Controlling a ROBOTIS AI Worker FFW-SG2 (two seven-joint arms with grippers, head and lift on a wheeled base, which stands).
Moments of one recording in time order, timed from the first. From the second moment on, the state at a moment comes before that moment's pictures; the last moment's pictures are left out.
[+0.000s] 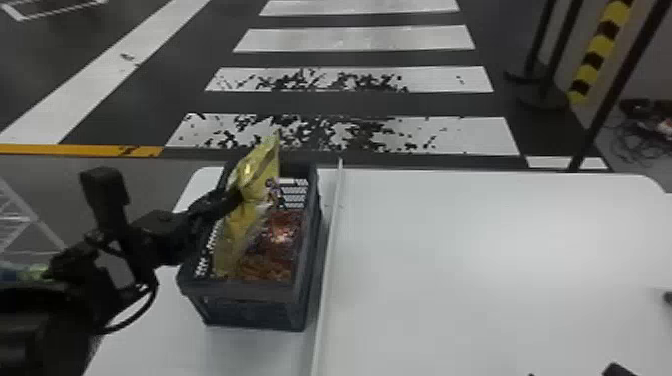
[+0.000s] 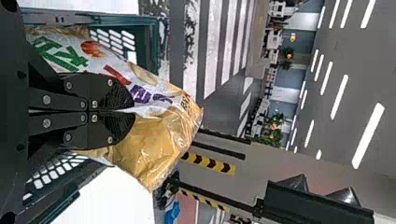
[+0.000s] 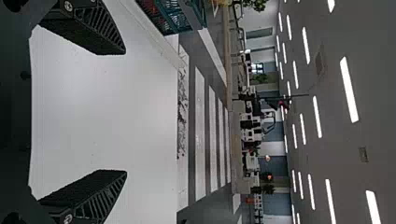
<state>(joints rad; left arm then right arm) 0.19 0.37 0.22 -1.95 0.45 0.54 -0.45 0.96 -0.28 0.05 -2.11 -0.21 -0.26 0.07</state>
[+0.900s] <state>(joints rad) 0.15 0.42 0.16 -2.10 0.47 0.55 -0.40 0.98 -0.27 0.04 -2.14 -0.18 -0.27 0.04</state>
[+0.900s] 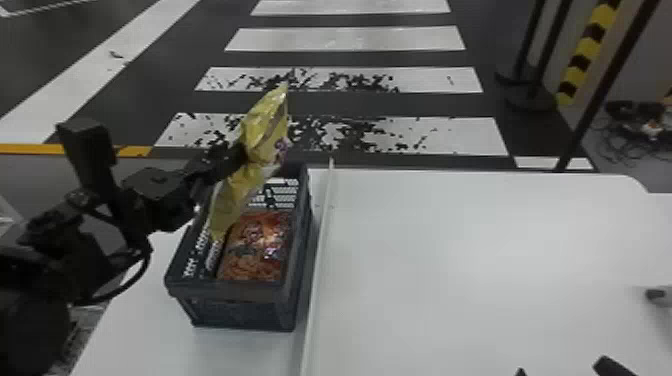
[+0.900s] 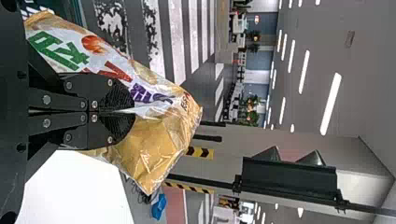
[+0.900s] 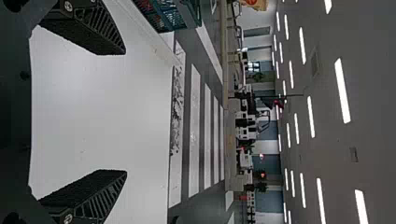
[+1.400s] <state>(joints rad) 0.04 0.37 -0.06 -2.11 0.39 0.60 -0.40 0.98 -0.27 0.04 -2.14 -0.17 -0.27 0.03</state>
